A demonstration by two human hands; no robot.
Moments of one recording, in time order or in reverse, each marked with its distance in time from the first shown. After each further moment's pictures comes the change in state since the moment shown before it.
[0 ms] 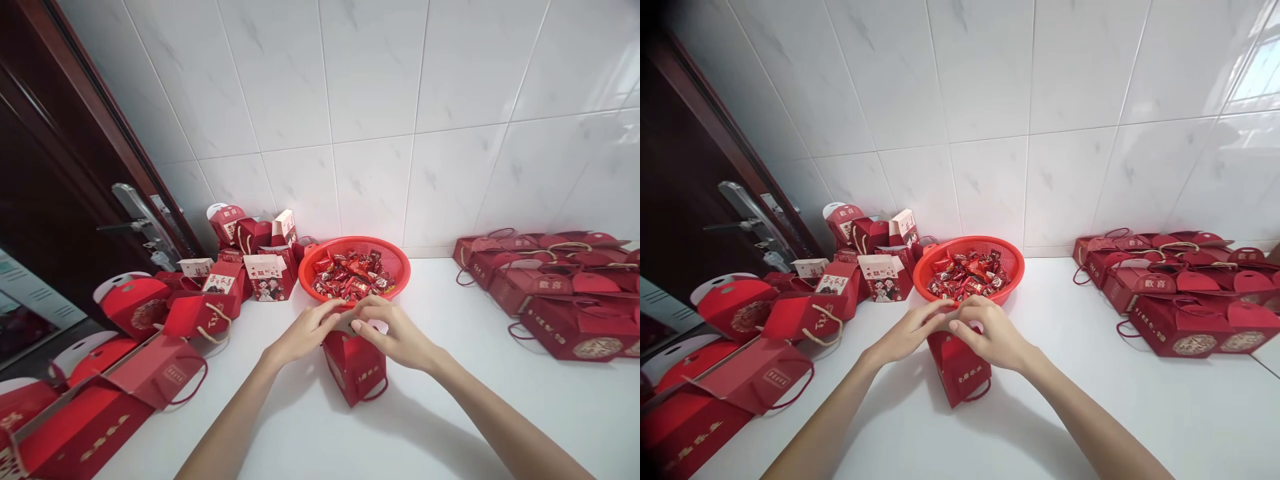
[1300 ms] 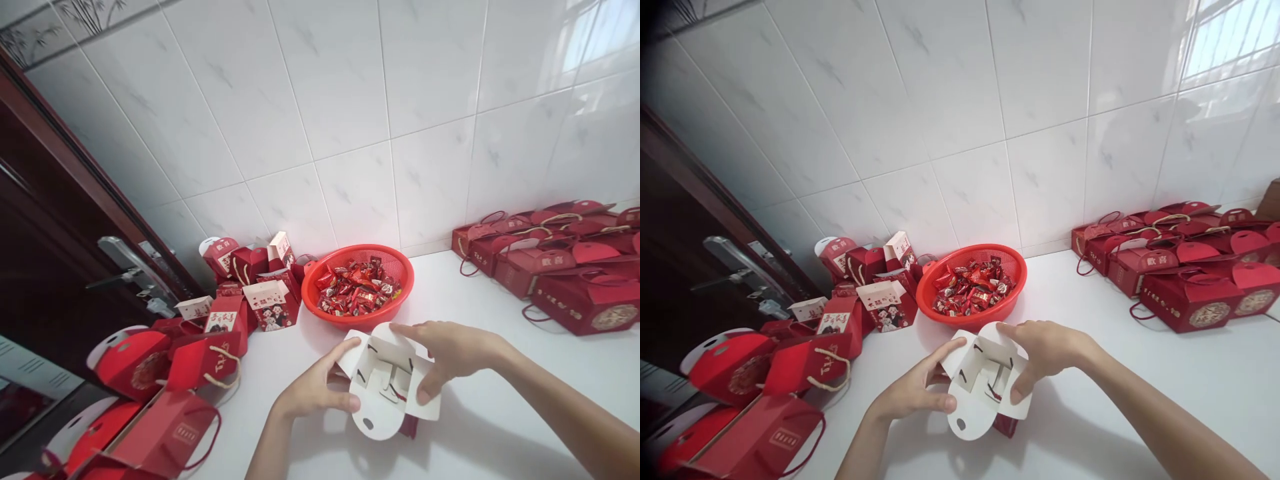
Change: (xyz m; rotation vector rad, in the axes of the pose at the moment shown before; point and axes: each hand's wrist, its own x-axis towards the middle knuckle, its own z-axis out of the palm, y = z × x) left_hand -0.027 -0.042 0.006 -0.569 -0.424 -0.207; right_hand -0.020 0.005 -0.046 -0.307 -0.510 0.595
